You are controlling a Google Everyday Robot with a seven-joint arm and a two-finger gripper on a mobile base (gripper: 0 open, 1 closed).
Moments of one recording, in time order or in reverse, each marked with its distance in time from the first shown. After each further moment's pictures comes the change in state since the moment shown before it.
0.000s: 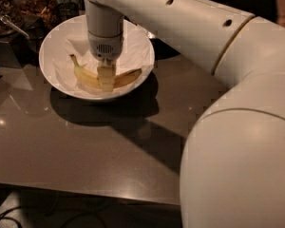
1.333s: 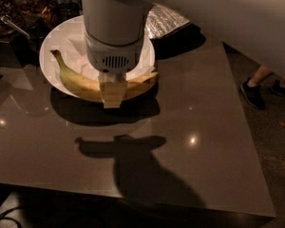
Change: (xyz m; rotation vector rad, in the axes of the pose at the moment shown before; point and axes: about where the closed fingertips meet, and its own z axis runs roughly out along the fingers) arm 0.008 0.138 -0.103 0.238 -0.057 -0.101
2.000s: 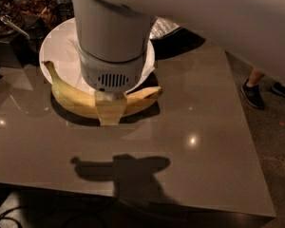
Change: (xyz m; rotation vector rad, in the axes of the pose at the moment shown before) arm -0.004 0.042 -0.020 0.002 -0.002 0.025
